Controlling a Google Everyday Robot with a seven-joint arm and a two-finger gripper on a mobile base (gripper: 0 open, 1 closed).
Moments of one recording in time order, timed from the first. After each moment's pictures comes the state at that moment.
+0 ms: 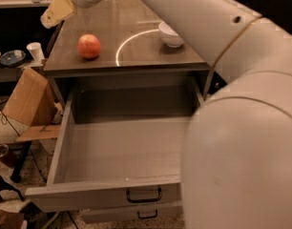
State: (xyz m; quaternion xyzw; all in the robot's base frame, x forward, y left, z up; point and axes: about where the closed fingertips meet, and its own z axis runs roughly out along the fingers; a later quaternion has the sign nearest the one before) arm 0.736 0.193 1.002 -0.43 0.78 0.15 0.43
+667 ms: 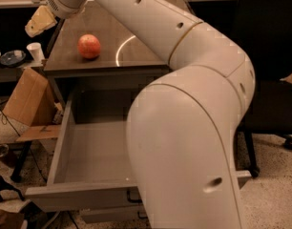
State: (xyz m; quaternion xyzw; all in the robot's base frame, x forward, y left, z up) arm 0.765 0.257 0.958 -0.41 0.81 0.17 0.39
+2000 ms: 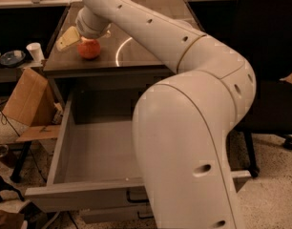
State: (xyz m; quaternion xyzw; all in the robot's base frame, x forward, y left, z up) arm 0.807 0.201 0.868 -0.31 0.87 0.16 0.34
